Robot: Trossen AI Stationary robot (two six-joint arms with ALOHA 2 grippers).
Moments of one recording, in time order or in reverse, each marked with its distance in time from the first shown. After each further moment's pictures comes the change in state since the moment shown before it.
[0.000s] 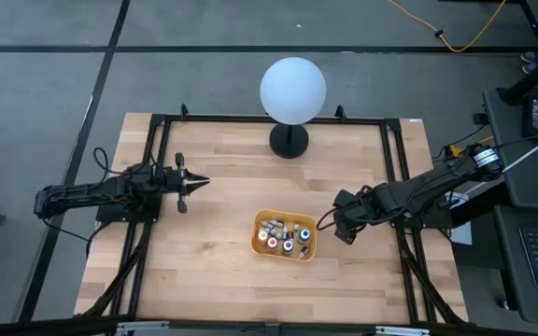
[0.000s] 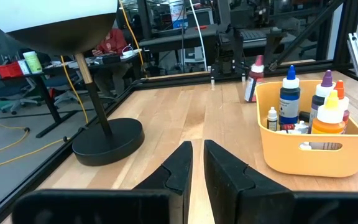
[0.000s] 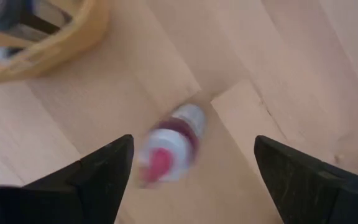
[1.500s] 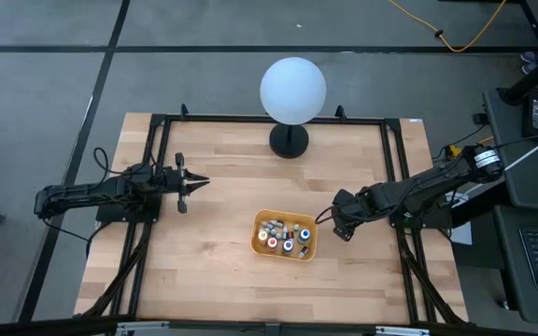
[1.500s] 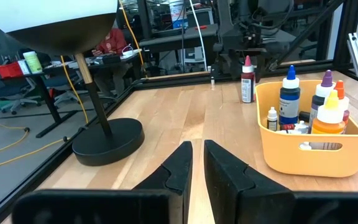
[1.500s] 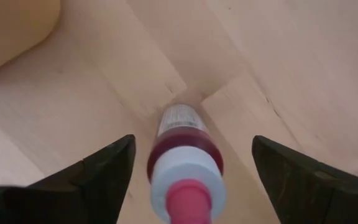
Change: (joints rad) left arm 0.000 0.000 0.000 0.000 0.000 0.000; right arm -0.072 0.000 -0.174 0.169 -0.039 -0.018
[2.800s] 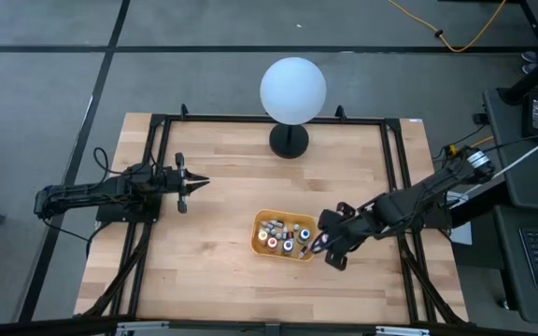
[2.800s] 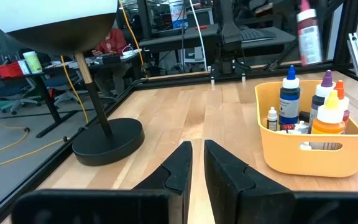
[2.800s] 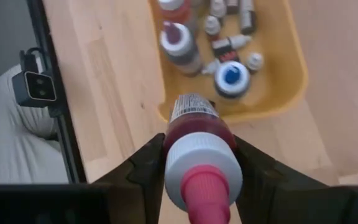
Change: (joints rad) left arm 0.000 0.000 0.000 0.000 0.000 0.000; right arm 0.199 0.104 0.439 0.032 0.002 -0.103
